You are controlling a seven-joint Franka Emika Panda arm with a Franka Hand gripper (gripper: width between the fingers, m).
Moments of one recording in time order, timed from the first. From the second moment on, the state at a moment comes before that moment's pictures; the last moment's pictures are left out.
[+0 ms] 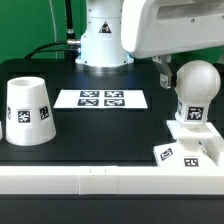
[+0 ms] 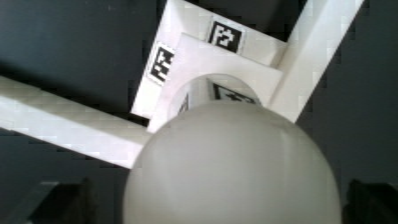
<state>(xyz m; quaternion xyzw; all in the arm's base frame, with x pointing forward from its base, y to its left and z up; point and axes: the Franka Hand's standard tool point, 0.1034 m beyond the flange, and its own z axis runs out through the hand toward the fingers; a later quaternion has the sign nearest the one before) 0.625 0.088 0.132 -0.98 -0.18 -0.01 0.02</state>
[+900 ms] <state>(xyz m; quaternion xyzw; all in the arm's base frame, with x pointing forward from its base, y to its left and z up) 0.623 0.084 0.126 -0.99 -0.10 -0.02 0.04</state>
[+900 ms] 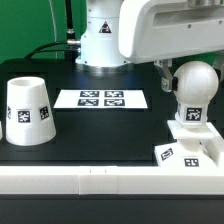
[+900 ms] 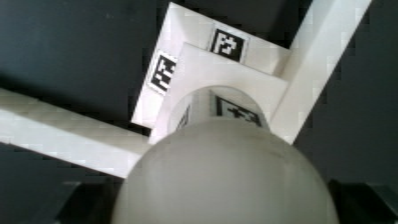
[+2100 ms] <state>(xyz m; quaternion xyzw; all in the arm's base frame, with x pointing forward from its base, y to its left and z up) 0.625 0.083 0.126 -0.89 0.46 0.00 0.08</state>
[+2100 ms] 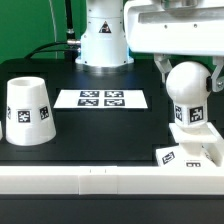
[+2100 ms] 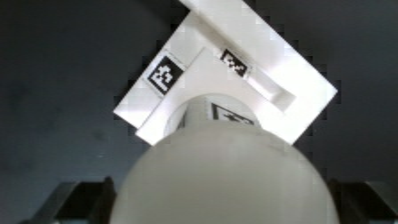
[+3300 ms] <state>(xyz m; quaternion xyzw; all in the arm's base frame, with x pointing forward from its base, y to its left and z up) 0.618 0.093 0.122 -0.87 0.48 0.03 0.09</state>
